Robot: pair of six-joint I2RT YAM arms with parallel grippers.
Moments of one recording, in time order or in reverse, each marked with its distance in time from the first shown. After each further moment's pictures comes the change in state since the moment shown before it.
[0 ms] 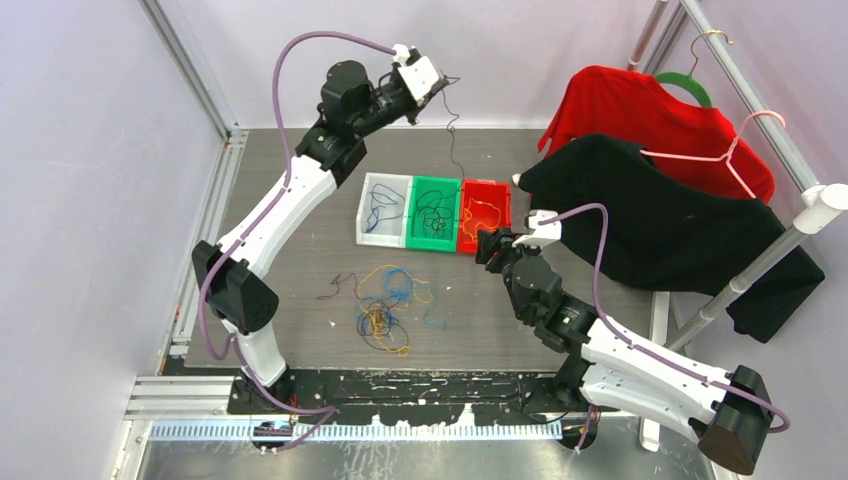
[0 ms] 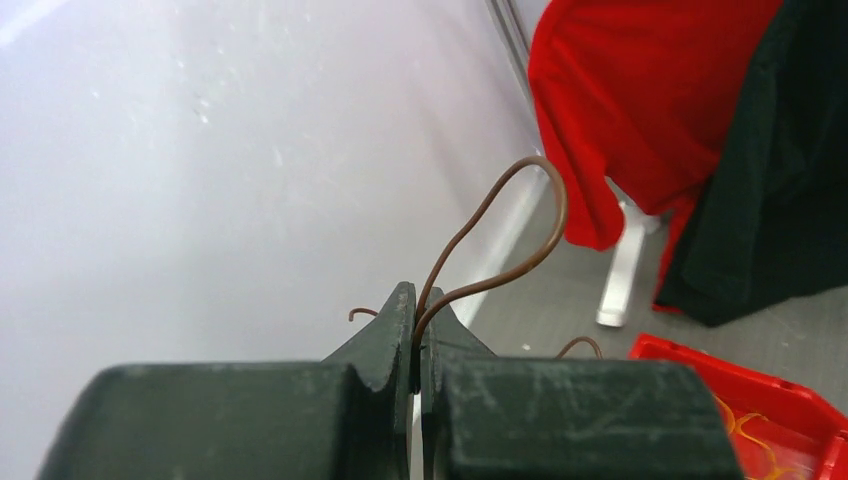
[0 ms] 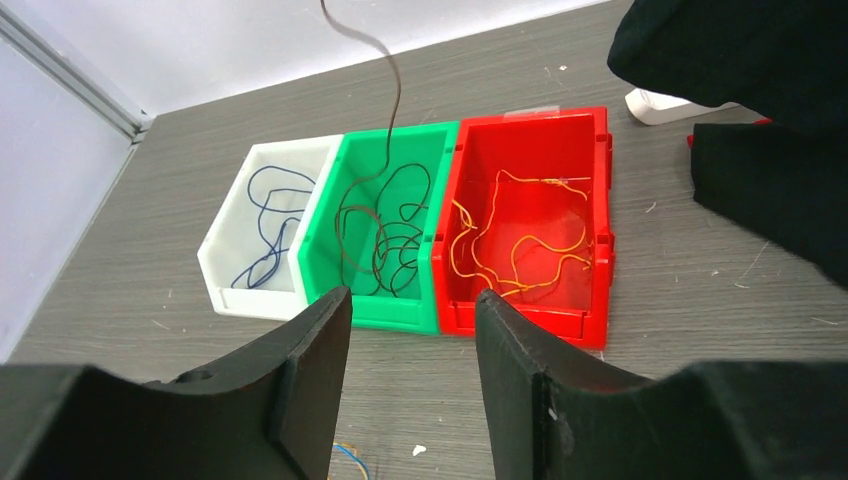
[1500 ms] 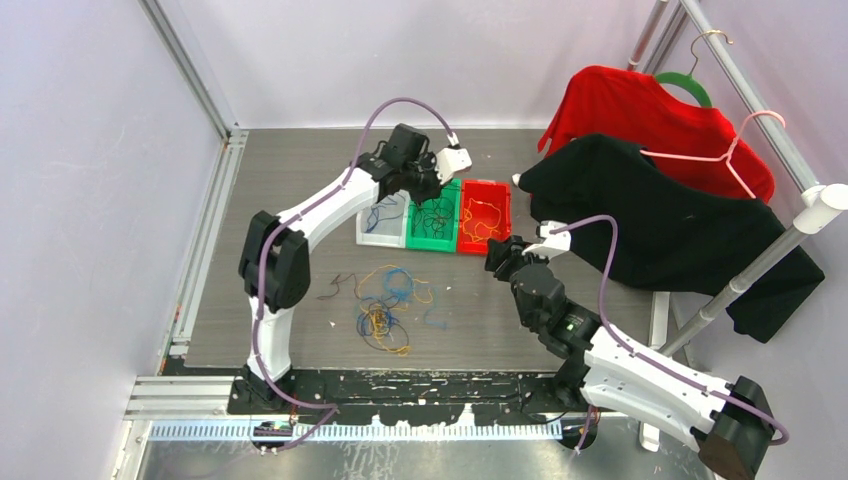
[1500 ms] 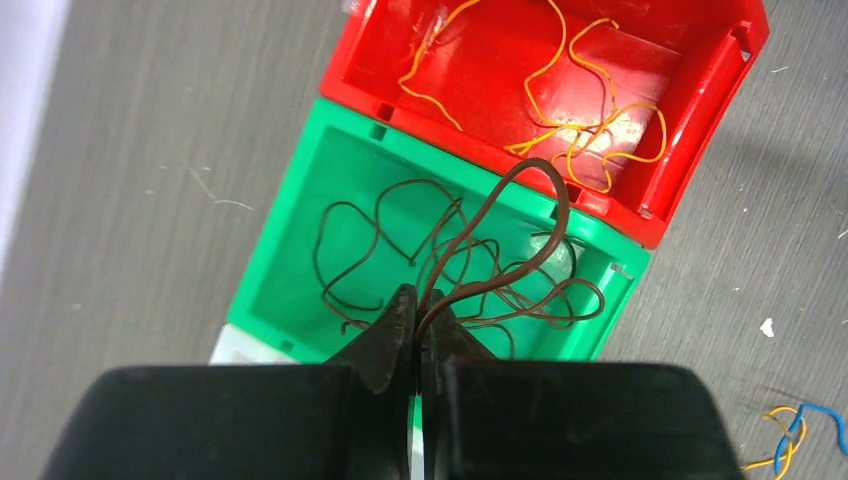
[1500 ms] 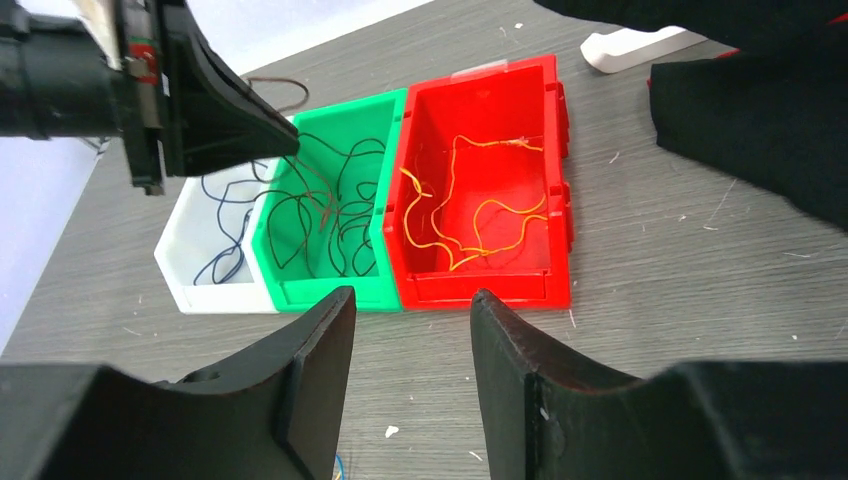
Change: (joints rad) left arm -0.048 0.194 -0.153 -0.475 -0.103 0.124; right arm -0.043 -0.050 -0.090 -0.037 0.008 0.108
